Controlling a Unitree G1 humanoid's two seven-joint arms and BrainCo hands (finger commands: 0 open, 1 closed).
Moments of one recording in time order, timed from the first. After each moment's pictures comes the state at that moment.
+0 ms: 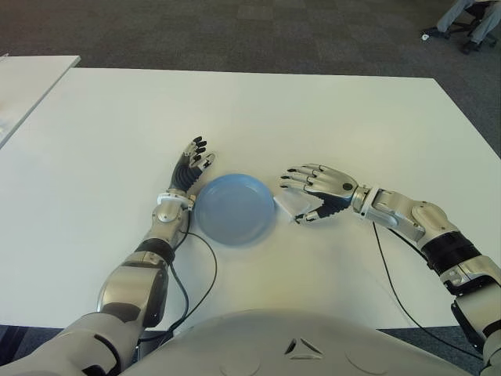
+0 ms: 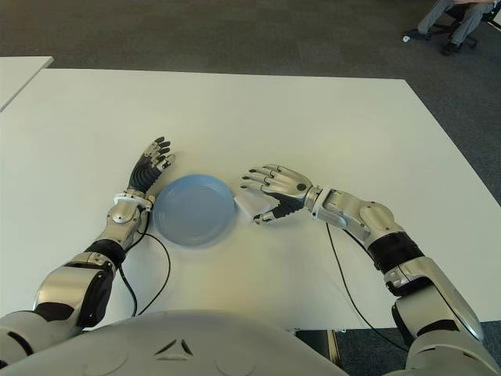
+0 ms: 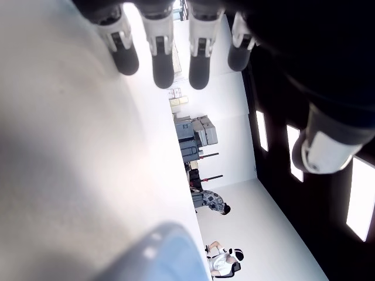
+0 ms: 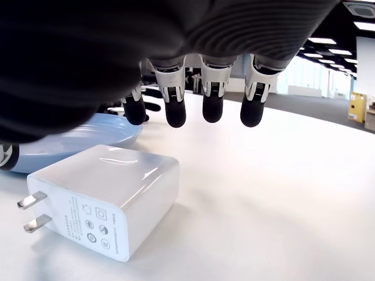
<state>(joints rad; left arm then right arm) -0.38 0.15 0.02 1.18 0.06 -0.69 -0.03 -0.37 -0.78 0.52 0.33 -0.99 -0.71 -0.13</state>
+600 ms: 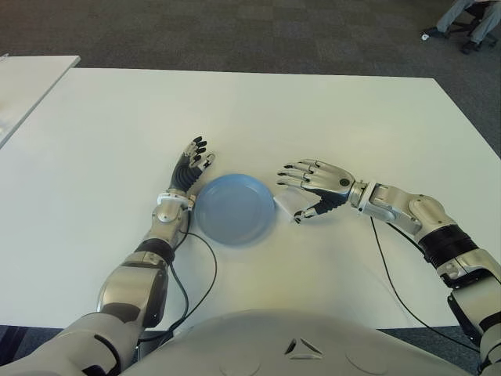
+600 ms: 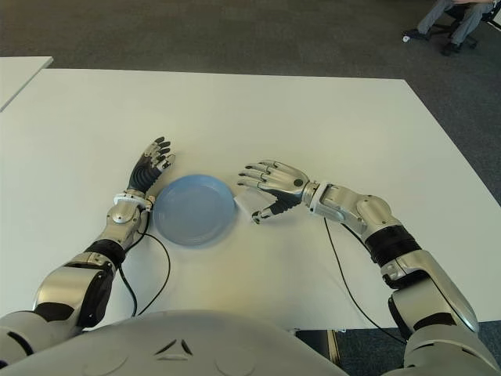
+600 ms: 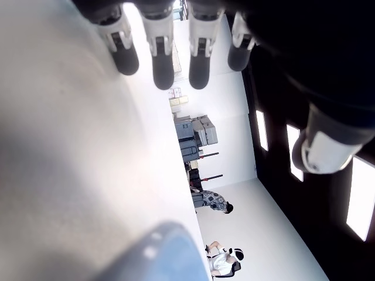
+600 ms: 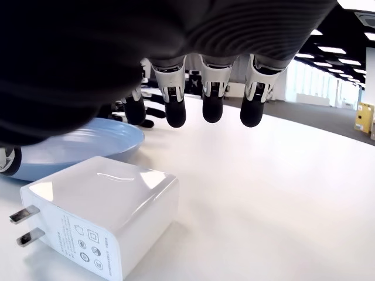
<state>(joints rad) -0.37 0.15 0.02 1.17 0.06 -0.69 -0.03 -0.39 -0.76 0.53 0.34 -1.01 -0.72 -0.14</state>
